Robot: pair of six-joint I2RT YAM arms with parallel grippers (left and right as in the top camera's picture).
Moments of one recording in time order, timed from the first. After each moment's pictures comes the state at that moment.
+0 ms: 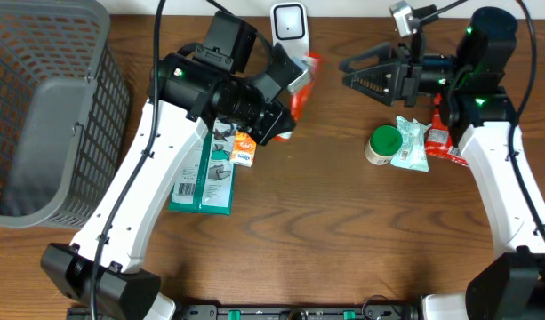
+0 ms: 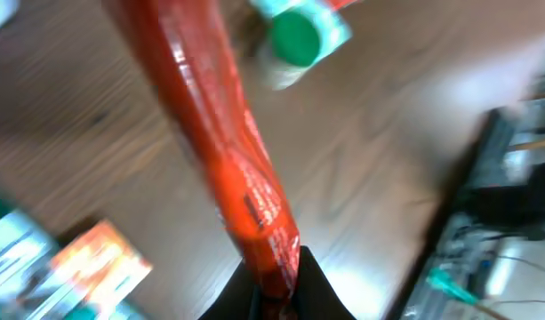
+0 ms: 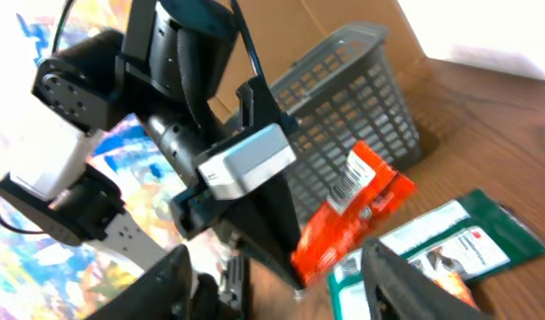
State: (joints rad) left arm -0.43 1.70 1.83 -1.24 0.53 0.29; right arm 0.01 1.59 1.35 0.06 -1.51 0.47
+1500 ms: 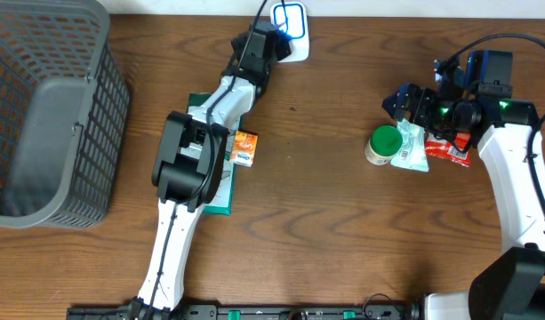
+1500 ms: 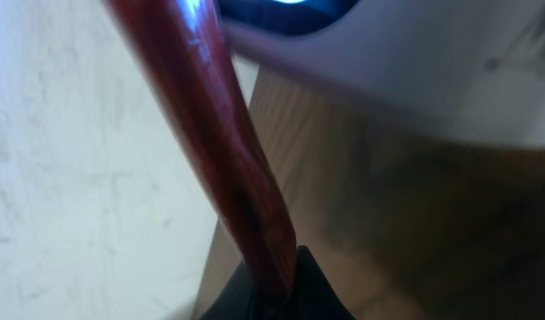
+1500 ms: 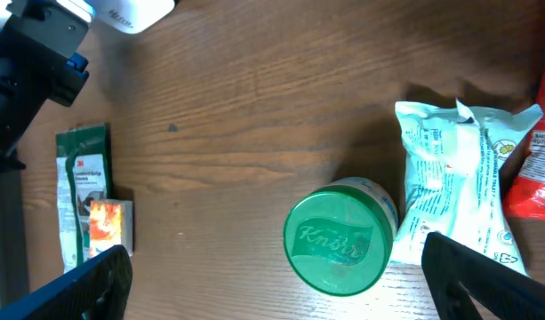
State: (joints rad) left arm -0.35 2.51 1.92 0.00 -0.40 1.06; right arm -0.10 1.59 1.32 -0.79 -0.42 0.26
